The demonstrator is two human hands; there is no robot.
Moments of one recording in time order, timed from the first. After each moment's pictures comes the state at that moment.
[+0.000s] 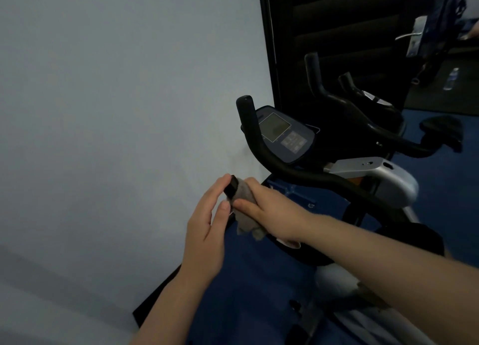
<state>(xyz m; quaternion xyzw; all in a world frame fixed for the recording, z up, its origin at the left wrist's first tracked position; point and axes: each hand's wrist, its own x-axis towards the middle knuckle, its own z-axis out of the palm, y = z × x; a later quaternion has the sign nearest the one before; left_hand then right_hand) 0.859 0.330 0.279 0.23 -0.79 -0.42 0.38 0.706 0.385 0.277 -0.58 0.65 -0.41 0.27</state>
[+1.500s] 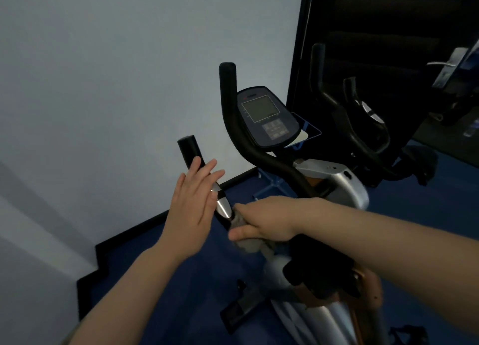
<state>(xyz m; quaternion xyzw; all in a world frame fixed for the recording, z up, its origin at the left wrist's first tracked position) 0.816 0.385 0.224 0.31 -0.88 -0.14 0.32 0.630 0.449 0.263 -0.79 0.55 0.06 0.26</state>
